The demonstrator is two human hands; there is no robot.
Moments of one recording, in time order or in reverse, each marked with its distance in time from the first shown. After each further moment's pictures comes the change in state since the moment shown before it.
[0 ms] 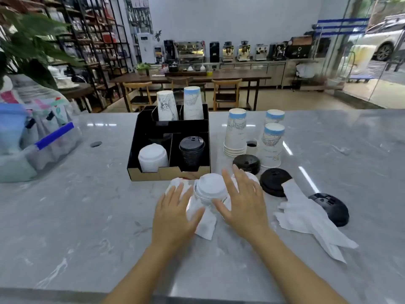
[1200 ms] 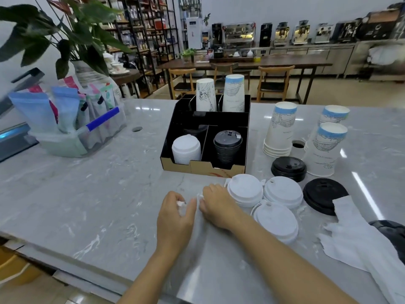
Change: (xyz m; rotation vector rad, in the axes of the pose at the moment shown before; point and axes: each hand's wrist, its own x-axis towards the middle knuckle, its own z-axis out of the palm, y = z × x) left_hand -0.013 -0.007 -0.032 -0.480 0.335 -0.453; right_hand 0.048 -0.082 0.061 0.278 -0.691 -0.274
